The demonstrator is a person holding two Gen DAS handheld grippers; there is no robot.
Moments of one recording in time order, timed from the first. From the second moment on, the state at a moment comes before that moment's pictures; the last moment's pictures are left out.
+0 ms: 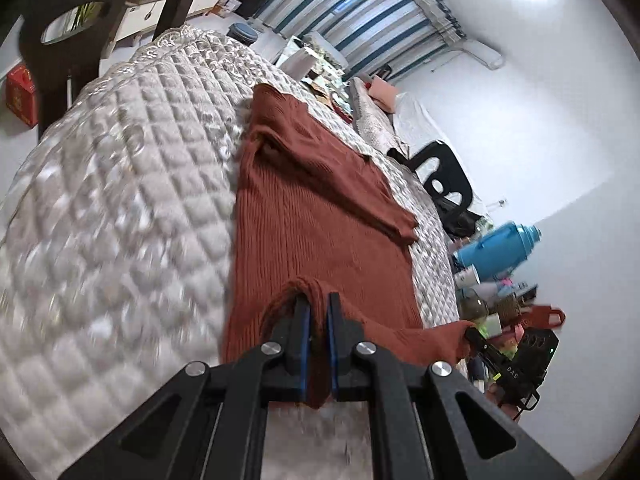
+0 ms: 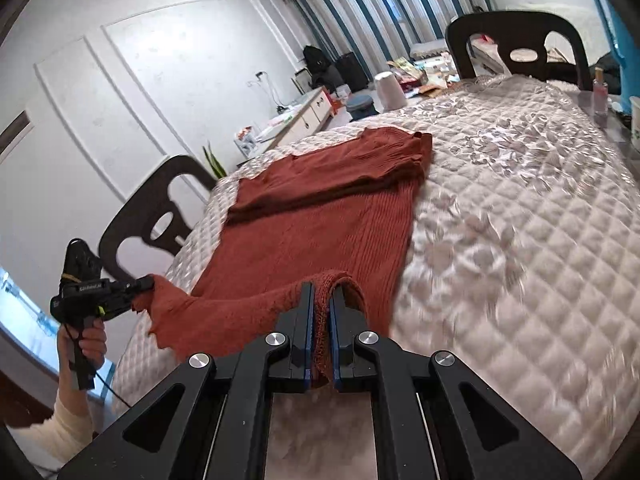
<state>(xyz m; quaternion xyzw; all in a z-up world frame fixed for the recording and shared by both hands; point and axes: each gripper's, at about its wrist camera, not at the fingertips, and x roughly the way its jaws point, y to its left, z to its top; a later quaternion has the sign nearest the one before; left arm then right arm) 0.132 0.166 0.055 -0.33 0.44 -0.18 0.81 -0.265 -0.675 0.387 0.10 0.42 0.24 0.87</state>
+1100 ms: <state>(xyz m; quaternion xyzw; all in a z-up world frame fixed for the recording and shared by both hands) 0.224 0.195 0.033 -0.40 0.42 -0.09 0.81 -0.165 -0.664 0.361 0.08 0.42 0.20 0.88</state>
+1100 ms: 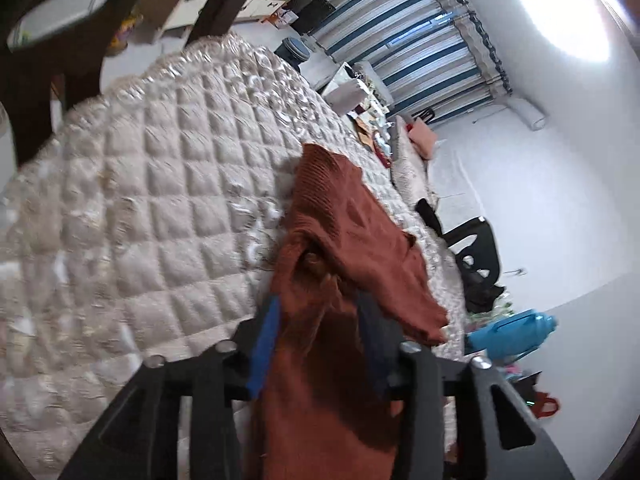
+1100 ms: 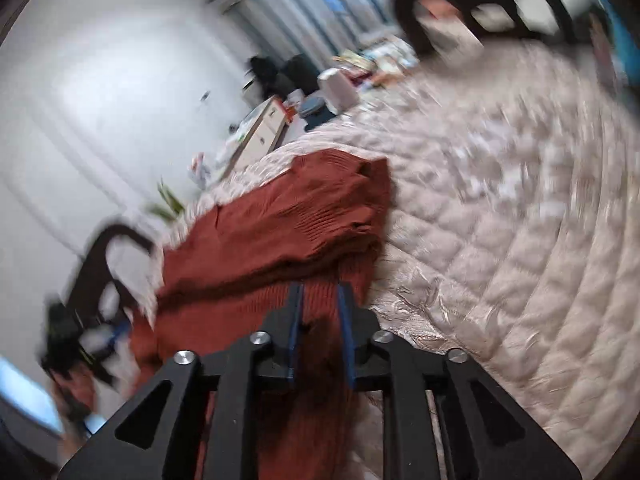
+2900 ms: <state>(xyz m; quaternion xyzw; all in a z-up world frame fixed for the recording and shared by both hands) 0.185 0.143 0.021 -0.17 0.51 -0.06 0.84 -0.173 -0.509 0.310 -0.29 0.41 0.37 0.78</state>
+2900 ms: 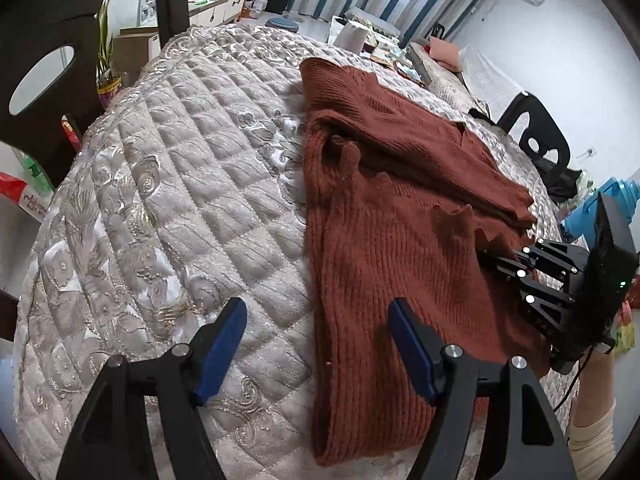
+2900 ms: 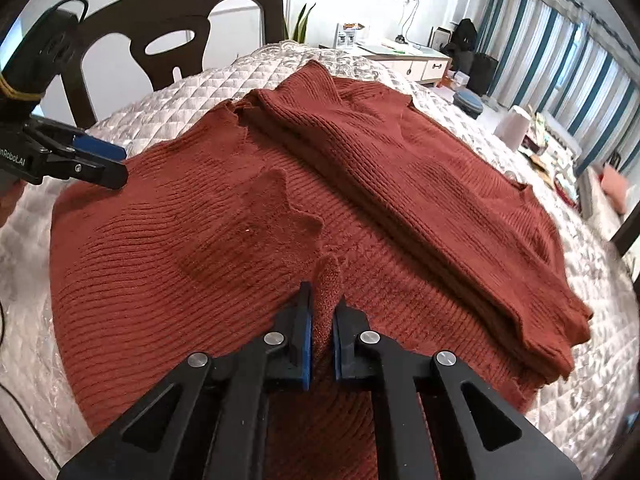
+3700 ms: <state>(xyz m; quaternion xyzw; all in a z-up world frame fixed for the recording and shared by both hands) 0.159 0.099 0.052 -0.10 0.45 -0.11 0.88 -0.217 -0.575 0.345 -0.27 0.40 0.28 0.83</state>
